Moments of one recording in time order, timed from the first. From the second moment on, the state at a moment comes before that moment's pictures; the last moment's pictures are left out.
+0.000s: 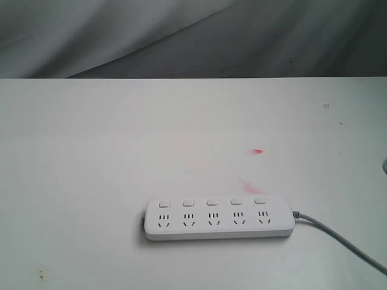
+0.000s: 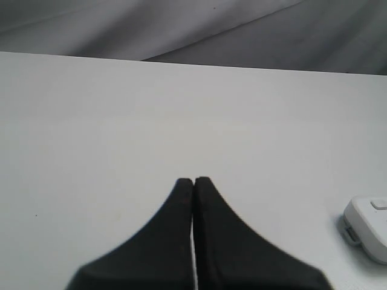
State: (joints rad) left arm 0.02 0.00 0.00 -0.06 0.38 -0.04; right arm 0.01 0.01 0.00 0.04 0.34 -0.02
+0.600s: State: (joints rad) left arm 0.02 0.00 0.00 -0.04 0.37 -0.04; right arm 0.01 0.01 0.00 0.04 0.34 -0.02
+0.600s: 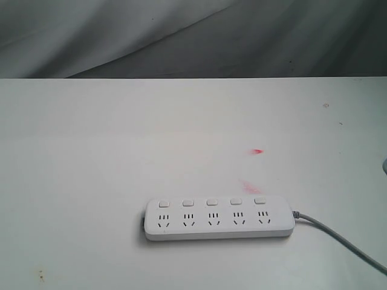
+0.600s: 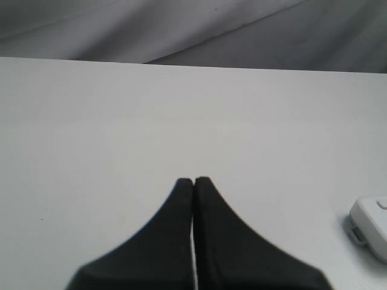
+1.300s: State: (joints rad) left arm 0.02 0.65 -0.79 -0.04 0.32 0.06; right arm 0.01 0.01 0.00 0.04 0.34 -0.02
